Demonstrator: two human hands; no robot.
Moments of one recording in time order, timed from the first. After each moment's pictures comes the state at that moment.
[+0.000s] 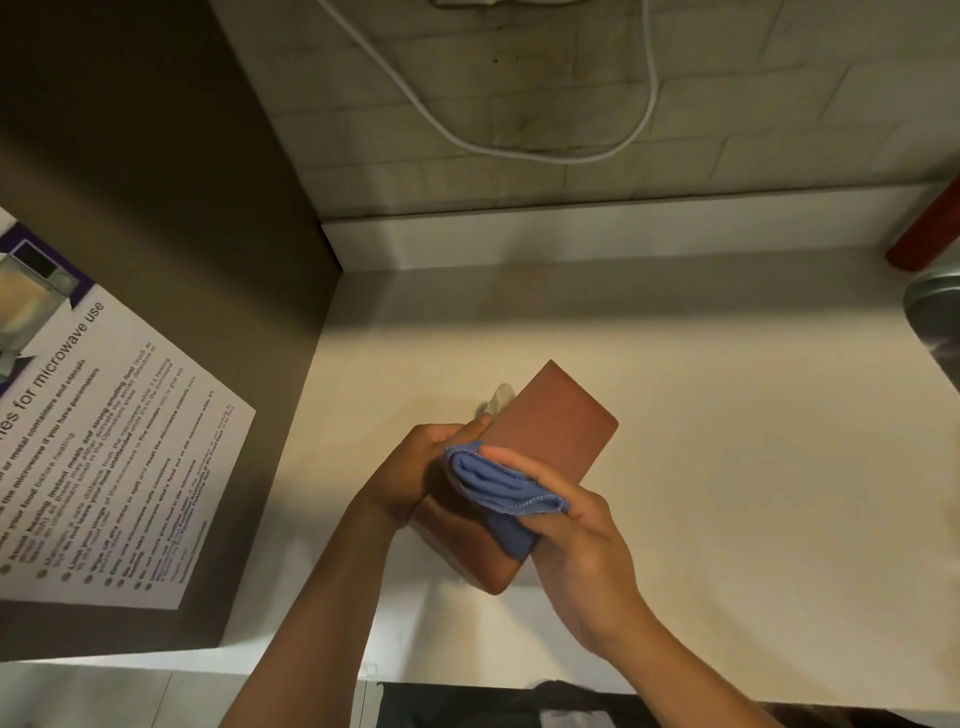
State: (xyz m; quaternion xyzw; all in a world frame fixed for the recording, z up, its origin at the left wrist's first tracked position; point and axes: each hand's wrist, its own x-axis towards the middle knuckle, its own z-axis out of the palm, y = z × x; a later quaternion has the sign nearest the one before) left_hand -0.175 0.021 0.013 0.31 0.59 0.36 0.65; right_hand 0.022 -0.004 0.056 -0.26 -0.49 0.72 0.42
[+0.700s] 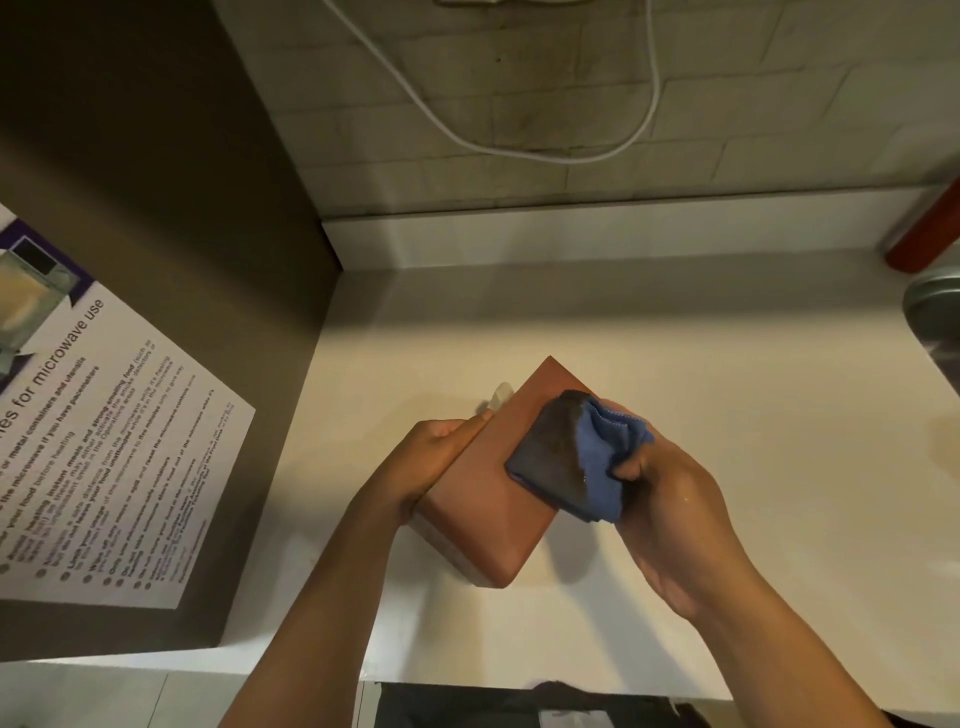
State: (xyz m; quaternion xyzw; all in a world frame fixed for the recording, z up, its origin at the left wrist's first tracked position) left_hand -0.177 0.037 0.002 0.38 0.69 0.30 0.54; right_hand 0.065 0.042 0.070 -0.39 -0.32 0.77 0.40
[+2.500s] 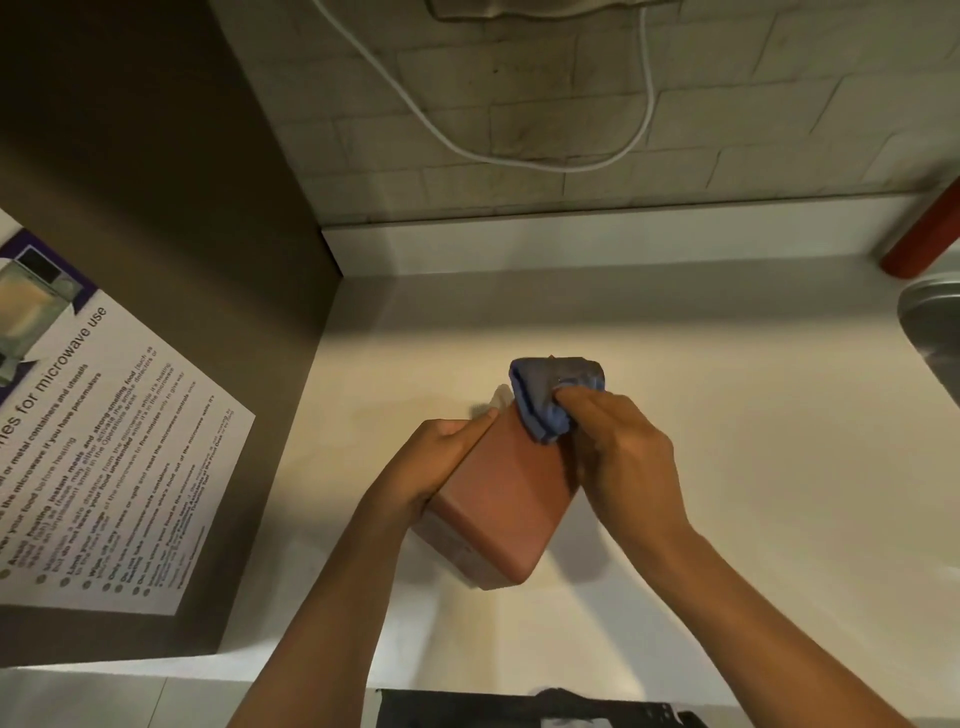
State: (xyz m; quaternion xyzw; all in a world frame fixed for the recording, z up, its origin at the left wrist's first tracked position) left_hand -0.165 0.041 0.020 0.35 0.69 0.33 0.54; right_hand 0.044 0.058 0.064 -0.44 -0.80 0.20 0.36
